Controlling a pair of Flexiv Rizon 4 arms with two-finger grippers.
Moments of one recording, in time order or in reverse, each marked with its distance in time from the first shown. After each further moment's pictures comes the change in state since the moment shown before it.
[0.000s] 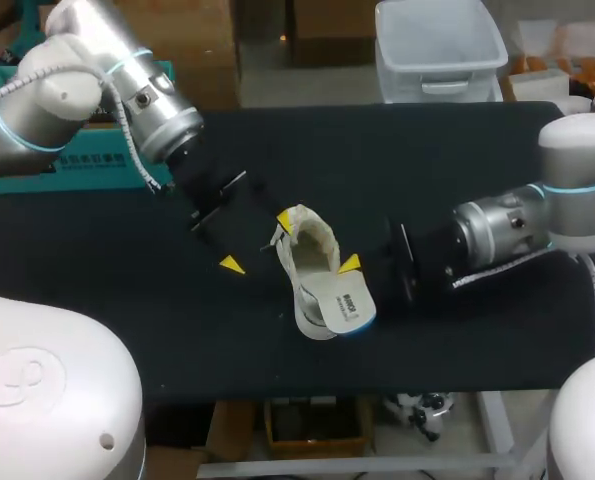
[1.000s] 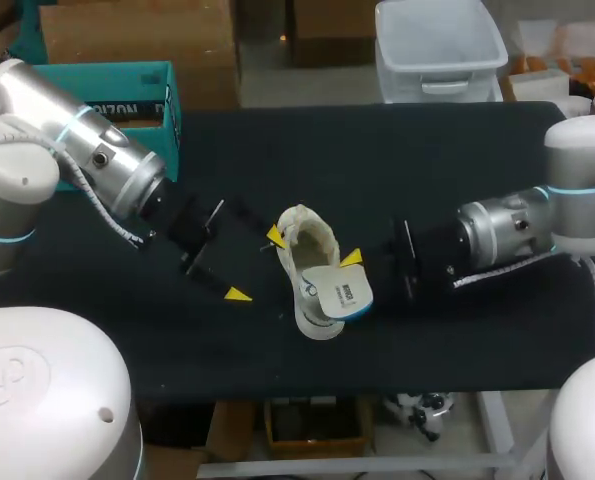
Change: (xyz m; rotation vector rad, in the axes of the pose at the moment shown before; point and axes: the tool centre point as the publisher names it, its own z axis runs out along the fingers) left arm 0.018 -0.012 0.022 -0.064 -0.278 -0.050; right arm 0.006 0.002 -0.005 -0.011 0.055 0.007
